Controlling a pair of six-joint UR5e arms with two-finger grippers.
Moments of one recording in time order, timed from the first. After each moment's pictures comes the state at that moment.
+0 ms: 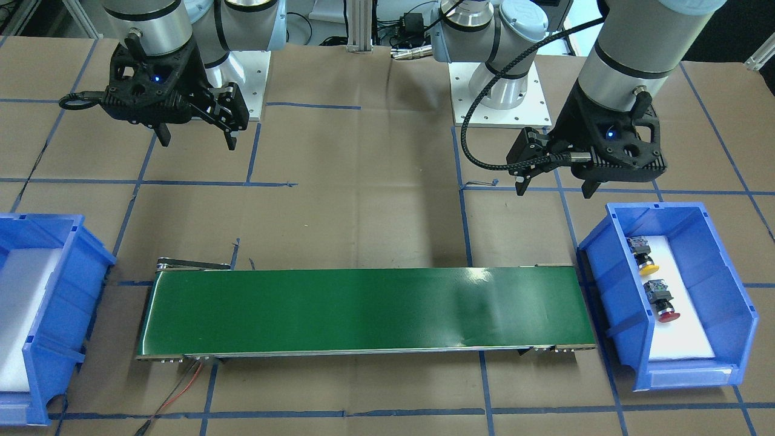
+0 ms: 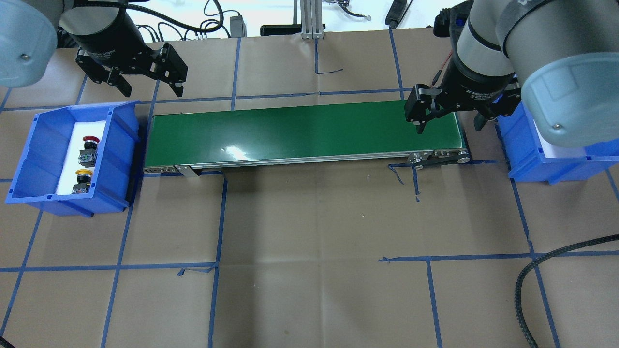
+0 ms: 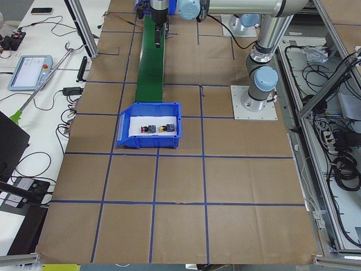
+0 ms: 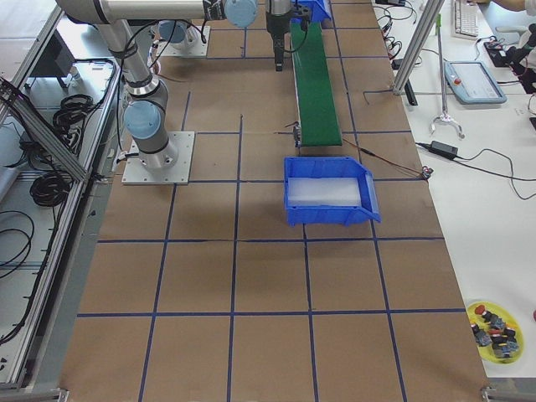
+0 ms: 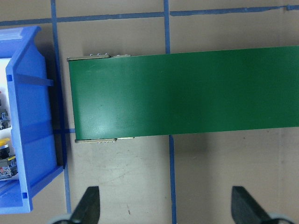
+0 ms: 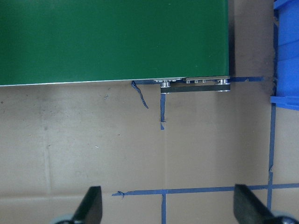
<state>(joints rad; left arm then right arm) -1.52 -1.65 -1.49 -1.50 1.58 0.09 1.64 -1.64 1.68 -1.65 -1.61 0.09</state>
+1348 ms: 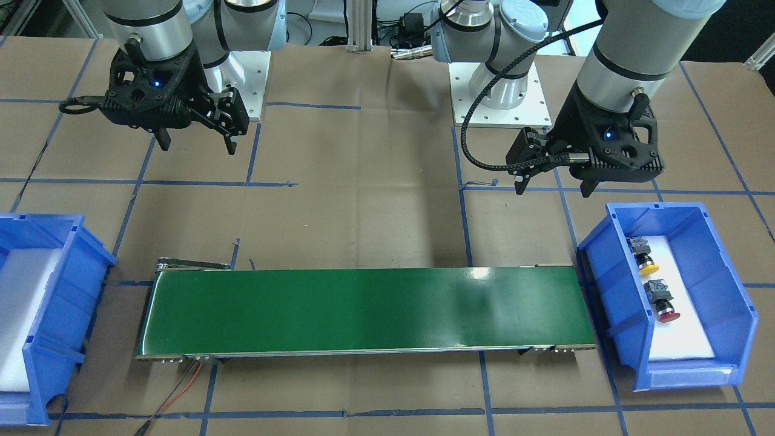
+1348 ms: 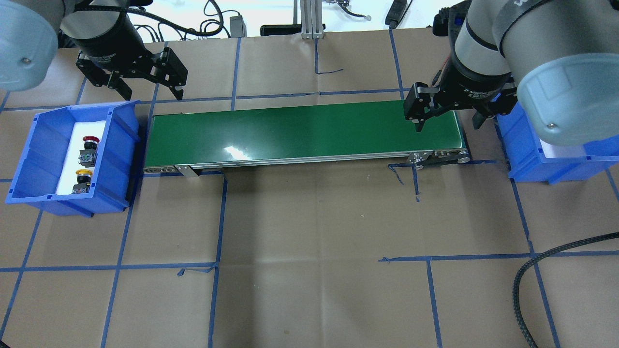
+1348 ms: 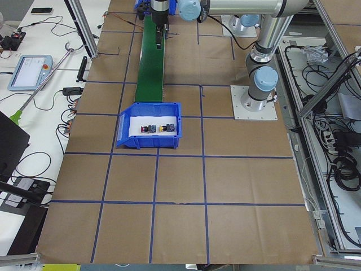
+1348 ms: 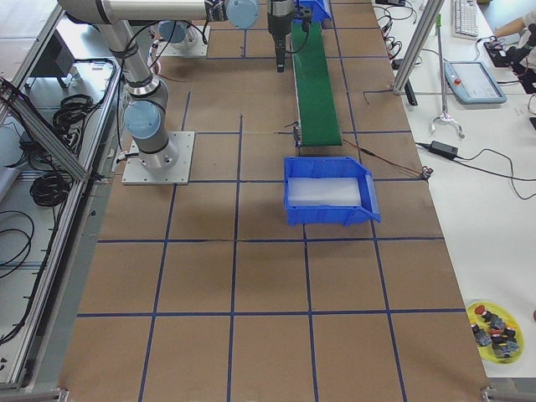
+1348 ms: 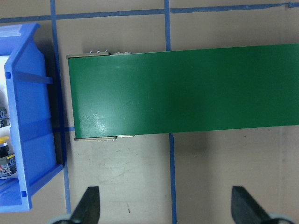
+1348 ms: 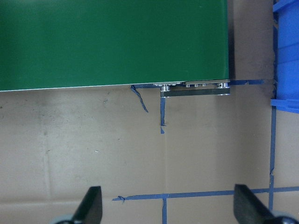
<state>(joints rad) -1.52 -1.64 -1.51 -1.50 1.58 0.09 1.64 -1.63 1.68 -1.67 -1.61 0.09</state>
